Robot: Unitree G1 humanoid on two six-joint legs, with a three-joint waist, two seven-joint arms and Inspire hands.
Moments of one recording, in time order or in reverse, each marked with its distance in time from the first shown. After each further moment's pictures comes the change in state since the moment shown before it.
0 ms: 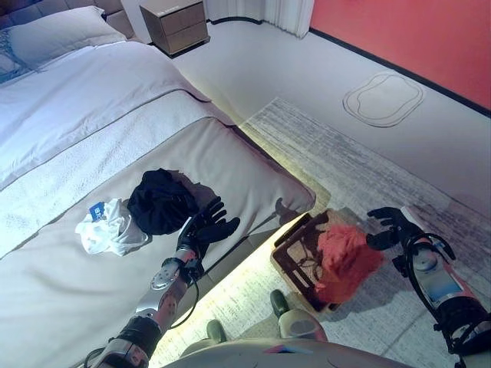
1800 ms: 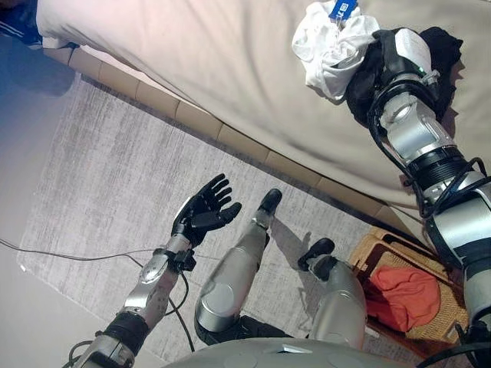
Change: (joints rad) left arm 0.008 0.122 -0.045 -0.191 -0.153 -0.137 -0.157; right arm -0.994 -0.003 0.402 0.190 -0.017 0.269 -0.156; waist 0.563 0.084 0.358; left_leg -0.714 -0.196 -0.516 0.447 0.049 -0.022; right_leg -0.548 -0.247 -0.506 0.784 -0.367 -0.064
